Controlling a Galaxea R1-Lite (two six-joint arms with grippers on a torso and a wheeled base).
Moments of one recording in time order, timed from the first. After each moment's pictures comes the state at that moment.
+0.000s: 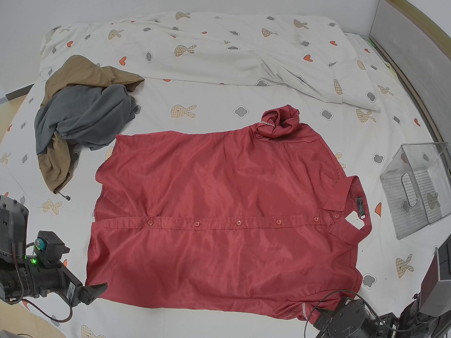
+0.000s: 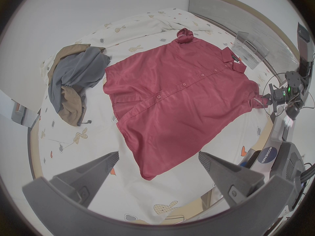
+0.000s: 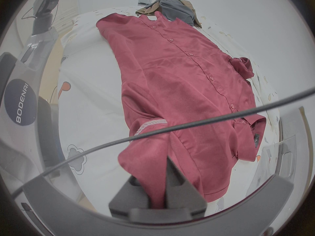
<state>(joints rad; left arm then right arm) -0.37 1.14 -0.53 0.19 0.13 0.22 1.07 1.95 -0.03 -1.00 -0.56 -0.22</state>
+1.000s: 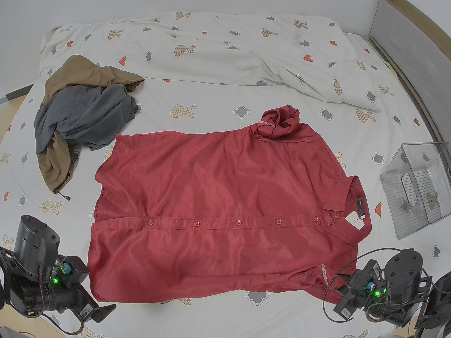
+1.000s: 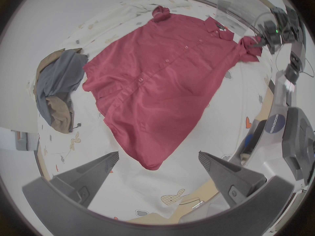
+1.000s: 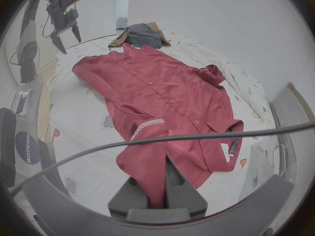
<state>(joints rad) -0.49 1.23 -0.47 0.19 0.23 0.32 0.83 1.63 -0.05 -0.98 -0.38 -0.30</state>
